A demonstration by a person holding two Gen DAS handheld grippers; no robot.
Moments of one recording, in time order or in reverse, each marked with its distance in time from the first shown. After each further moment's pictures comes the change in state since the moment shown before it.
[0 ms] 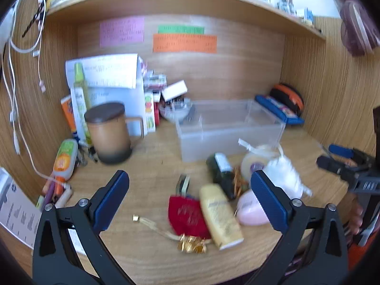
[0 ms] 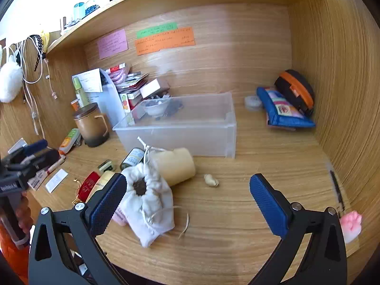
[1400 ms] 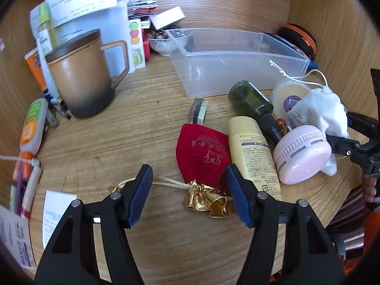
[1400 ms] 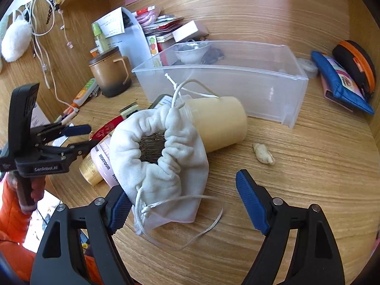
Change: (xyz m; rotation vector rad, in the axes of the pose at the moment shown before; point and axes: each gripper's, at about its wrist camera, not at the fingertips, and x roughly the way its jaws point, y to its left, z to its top) left arm 0.093 0.022 -0.032 0.071 0.328 -0.073; right arm 0.084 0.021 -0.019 -0.136 0.268 0.200
